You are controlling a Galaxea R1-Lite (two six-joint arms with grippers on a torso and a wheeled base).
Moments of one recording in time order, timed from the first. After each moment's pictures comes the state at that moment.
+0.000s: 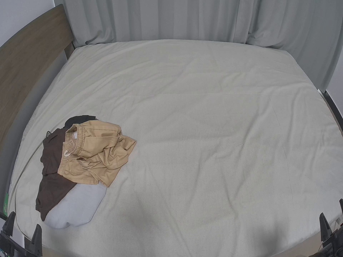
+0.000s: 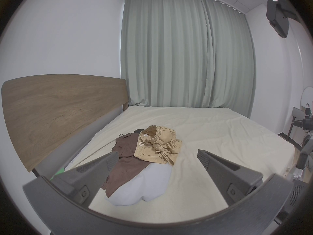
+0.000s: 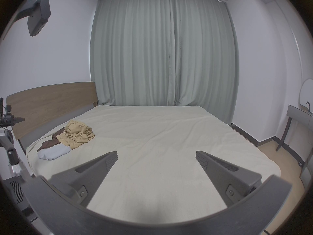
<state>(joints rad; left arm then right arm) 0.01 0.02 -0.02 0.00 0.02 -0.02 0.01 0.02 -0.02 0.00 0.02 -0.02</state>
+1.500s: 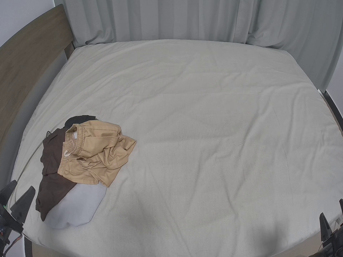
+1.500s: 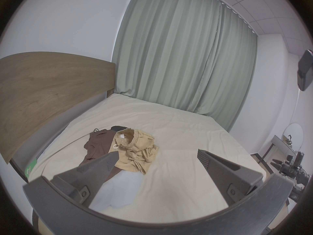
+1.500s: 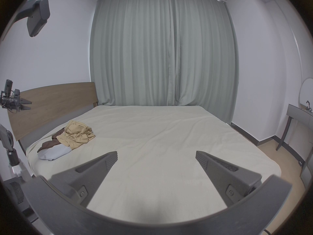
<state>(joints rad) -0.03 0.50 -0.24 -0.18 -0.14 -0.23 0.01 0.02 -0.02 0.00 0.01 -0.01</state>
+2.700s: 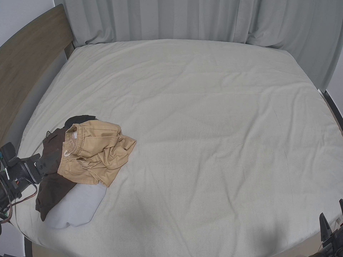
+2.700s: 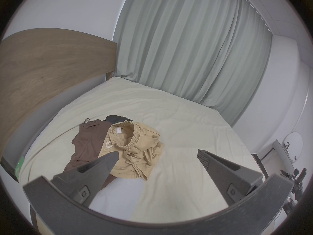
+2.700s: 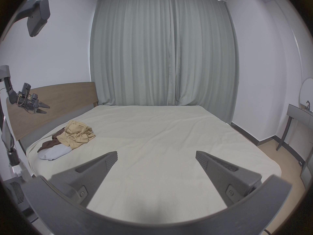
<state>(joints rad) 0.11 1.15 -0.28 -0.64 -0.30 -0.25 0.01 0.02 -0.02 0.00 0.02 -0.01</state>
